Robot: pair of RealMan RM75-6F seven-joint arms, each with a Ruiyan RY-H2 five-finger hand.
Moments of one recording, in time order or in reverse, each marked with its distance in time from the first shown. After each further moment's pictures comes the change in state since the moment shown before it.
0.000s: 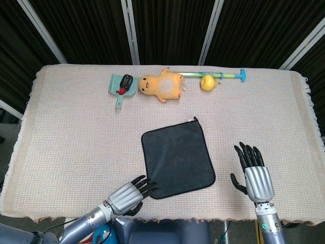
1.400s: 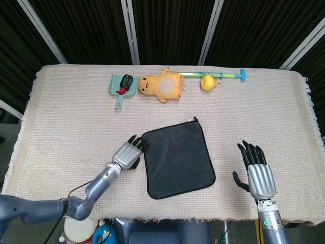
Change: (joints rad) left arm -0.151 -0.197 -0.264 0.496 -0.377 -0.177 0.138; right arm 0.007 0.009 0.025 0.004 0.057 -0.033 0.039
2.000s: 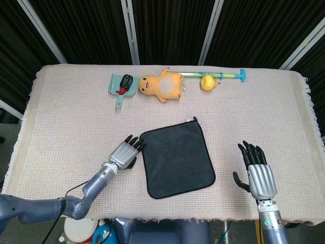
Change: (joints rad) left arm 0.002 0.030 0.026 -0.003 -0.020 0.003 0.011; right arm -0.002 0.003 -0.001 -0.004 -0.001 0.001 0.010
